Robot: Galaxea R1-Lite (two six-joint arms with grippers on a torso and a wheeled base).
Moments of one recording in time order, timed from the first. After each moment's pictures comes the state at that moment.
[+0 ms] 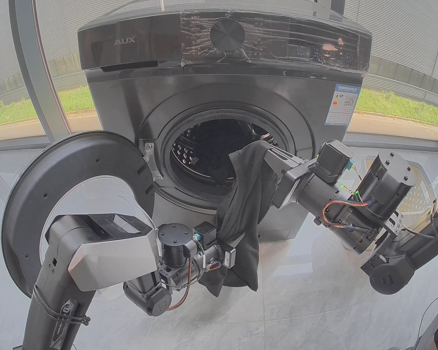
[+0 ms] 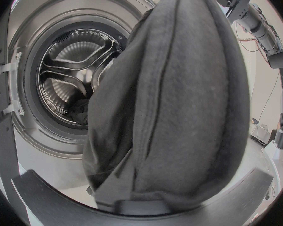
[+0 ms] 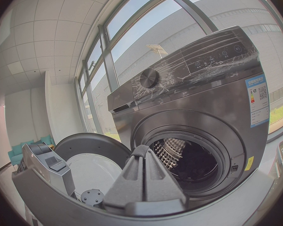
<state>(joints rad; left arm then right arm) -0.62 2.51 -0.88 -1.55 -0.13 -0.02 0.70 1.88 -0.70 -1.44 -0.01 0.12</state>
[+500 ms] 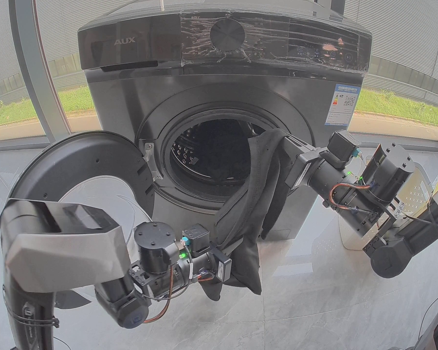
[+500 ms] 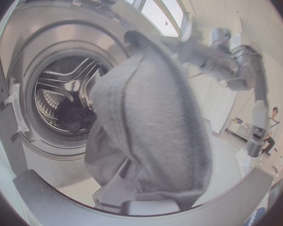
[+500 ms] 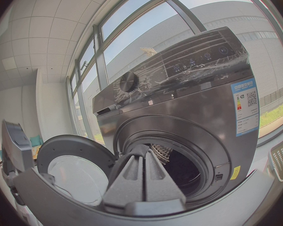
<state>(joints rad) -0.67 2.27 -0.62 -1.55 -0.19 -0.02 0.60 1.90 -0.74 -1.44 -0.01 0.12</state>
